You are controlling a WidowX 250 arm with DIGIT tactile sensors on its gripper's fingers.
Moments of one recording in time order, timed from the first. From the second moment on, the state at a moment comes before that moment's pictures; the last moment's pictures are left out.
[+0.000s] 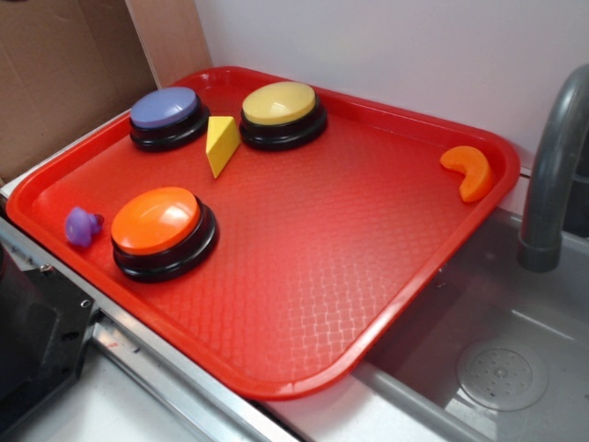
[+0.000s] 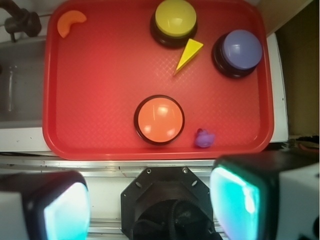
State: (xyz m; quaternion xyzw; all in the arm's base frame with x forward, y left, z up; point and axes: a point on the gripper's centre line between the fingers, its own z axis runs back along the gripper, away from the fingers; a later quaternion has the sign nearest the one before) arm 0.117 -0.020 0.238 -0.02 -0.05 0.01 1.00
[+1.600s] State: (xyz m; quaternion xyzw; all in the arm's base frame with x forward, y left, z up) arm 0.249 0.044 0.041 0.01 -0.04 0.35 0.93
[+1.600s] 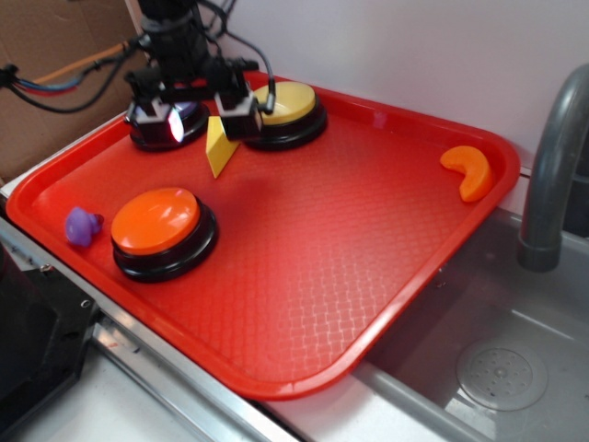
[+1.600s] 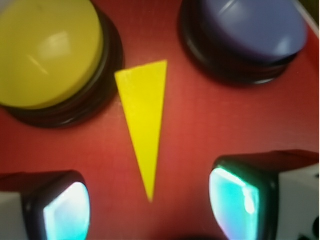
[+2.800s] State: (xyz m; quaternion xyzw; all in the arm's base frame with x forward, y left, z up) arm 0.249 0.056 0.046 0.00 -0.07 0.35 0.93
